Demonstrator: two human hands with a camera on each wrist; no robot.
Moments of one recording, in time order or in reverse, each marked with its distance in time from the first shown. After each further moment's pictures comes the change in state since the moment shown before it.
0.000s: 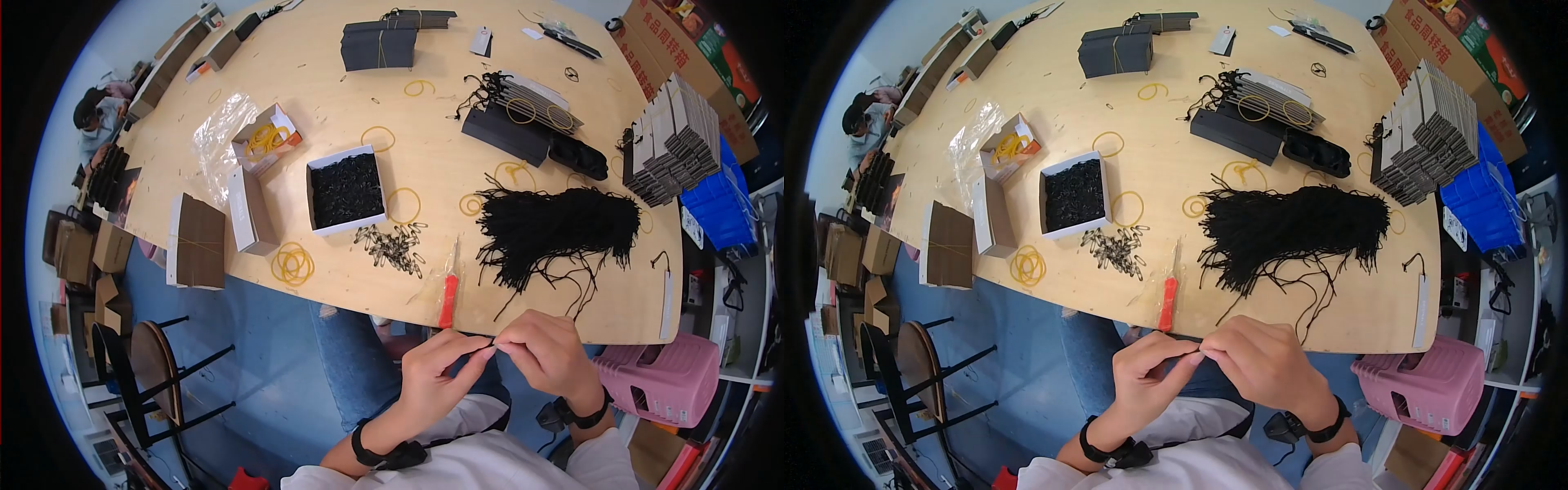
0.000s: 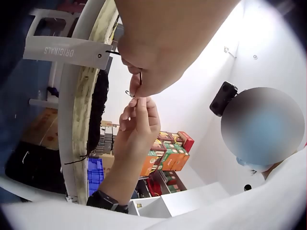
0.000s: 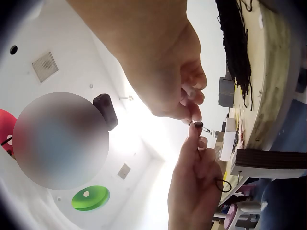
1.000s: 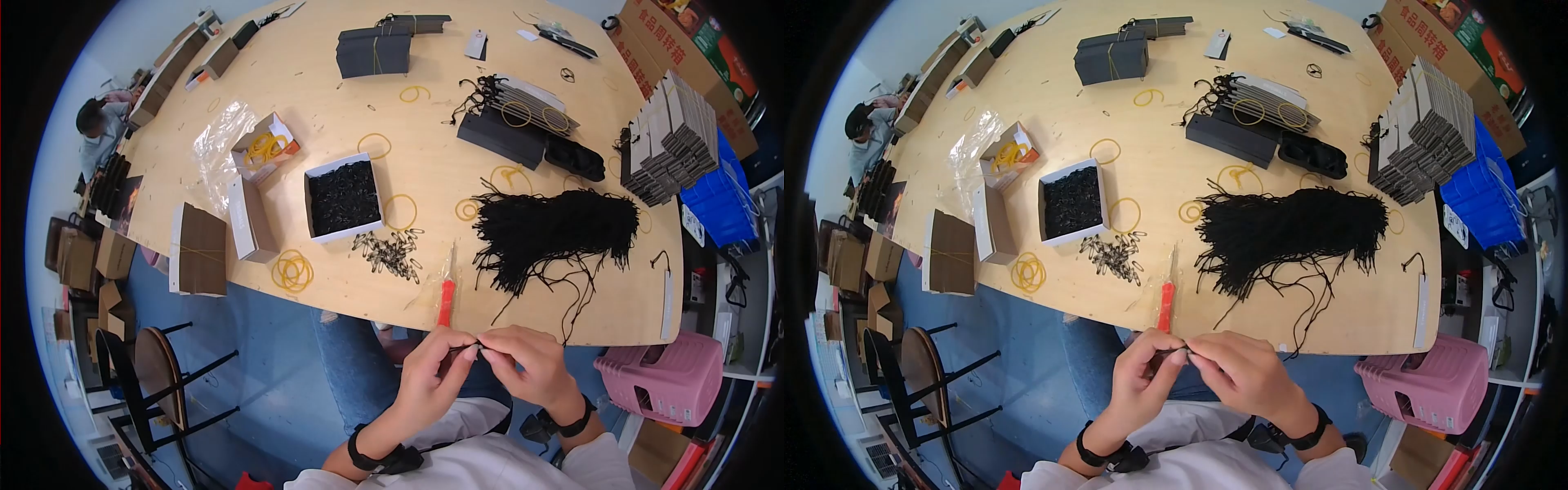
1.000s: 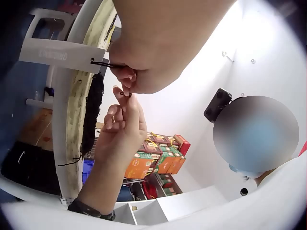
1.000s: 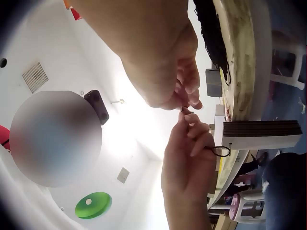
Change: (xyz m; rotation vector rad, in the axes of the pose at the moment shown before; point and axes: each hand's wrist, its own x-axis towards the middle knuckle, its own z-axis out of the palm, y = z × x) left_hand -0.005 -0.012 -0.005 -0.127 -0.103 -0.129; right_hand -0.014 0.000 0.025 0.131 0.117 0.060
